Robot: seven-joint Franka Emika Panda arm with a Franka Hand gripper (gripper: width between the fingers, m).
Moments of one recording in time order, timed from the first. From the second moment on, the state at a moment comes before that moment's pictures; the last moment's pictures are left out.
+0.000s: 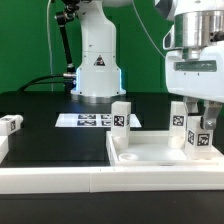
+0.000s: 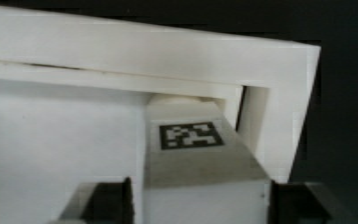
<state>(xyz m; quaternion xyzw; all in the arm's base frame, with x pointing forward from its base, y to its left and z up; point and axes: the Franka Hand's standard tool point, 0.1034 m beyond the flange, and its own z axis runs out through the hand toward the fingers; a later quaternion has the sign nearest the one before) 0.615 0.121 0.080 -0.76 0.64 -0.04 0.05</state>
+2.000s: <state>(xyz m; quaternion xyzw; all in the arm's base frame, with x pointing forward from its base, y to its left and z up) 0.615 0.118 0.076 -1.00 -0.02 -0.07 -0.01</state>
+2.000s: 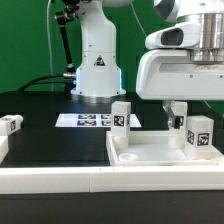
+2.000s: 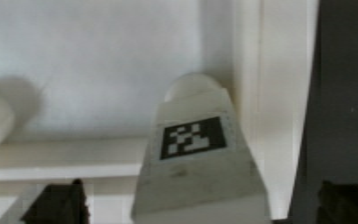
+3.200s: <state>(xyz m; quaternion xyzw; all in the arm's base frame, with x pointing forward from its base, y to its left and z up) 0.613 0.105 0.075 -0.97 0.25 -0.07 0.00</state>
